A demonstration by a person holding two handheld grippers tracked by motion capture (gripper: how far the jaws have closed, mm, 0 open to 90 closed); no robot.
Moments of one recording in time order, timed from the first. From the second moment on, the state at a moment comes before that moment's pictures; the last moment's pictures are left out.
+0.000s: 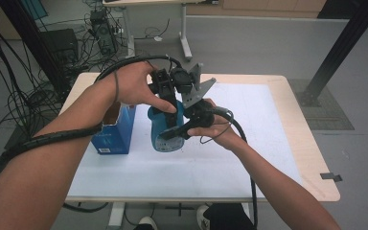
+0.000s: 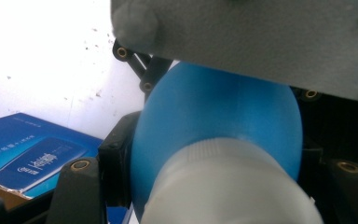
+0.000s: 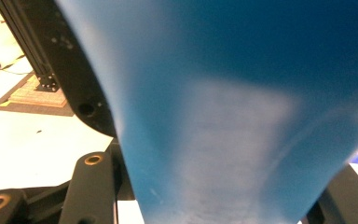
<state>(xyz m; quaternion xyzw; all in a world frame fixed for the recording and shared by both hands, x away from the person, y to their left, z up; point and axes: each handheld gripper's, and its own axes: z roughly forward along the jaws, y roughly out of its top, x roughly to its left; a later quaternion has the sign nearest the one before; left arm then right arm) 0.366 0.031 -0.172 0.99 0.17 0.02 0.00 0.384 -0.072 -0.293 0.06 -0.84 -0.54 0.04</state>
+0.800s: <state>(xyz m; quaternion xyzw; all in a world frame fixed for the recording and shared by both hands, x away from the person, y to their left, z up) 0.365 0.033 -0.173 0.99 0.17 0.02 0.01 0.385 -0.070 -0.294 0.06 -0.84 -0.54 0.04</state>
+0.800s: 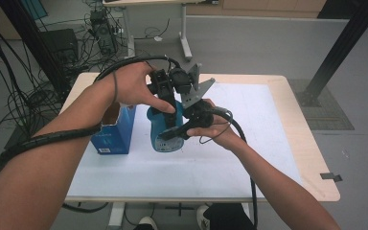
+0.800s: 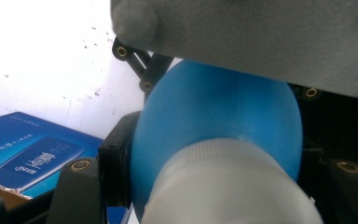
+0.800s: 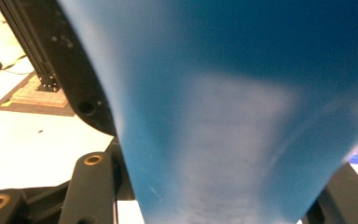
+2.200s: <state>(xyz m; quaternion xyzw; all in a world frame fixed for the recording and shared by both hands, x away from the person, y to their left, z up) 0.365 0.038 -0.170 0.98 0.18 0.02 0.01 0.386 -0.073 -0.299 0.03 -0.85 -0.53 0.04</state>
